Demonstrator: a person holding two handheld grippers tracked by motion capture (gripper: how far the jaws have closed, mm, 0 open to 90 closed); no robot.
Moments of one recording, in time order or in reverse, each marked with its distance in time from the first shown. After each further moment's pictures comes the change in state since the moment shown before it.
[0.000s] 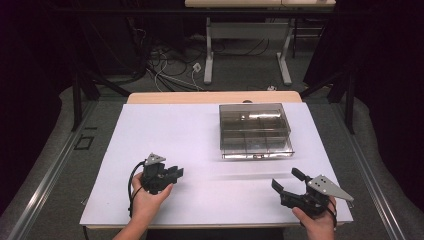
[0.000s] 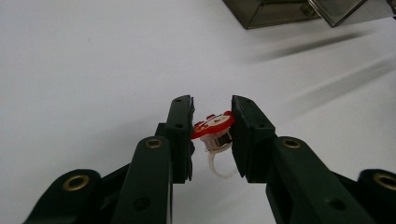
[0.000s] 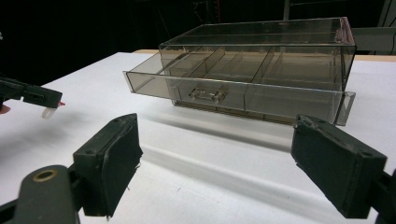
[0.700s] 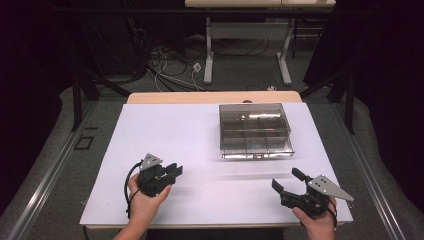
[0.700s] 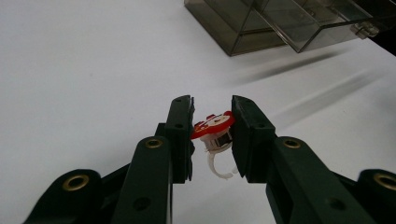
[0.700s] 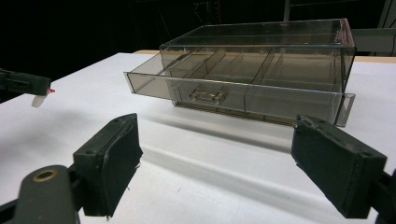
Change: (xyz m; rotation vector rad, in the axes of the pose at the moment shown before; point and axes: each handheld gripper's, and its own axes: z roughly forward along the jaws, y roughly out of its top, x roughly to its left) left arm -0.007 0.001 -0.018 -0.086 -0.021 0.059; right arm 0.000 0.000 0.000 -0.003 0.000 -0.010
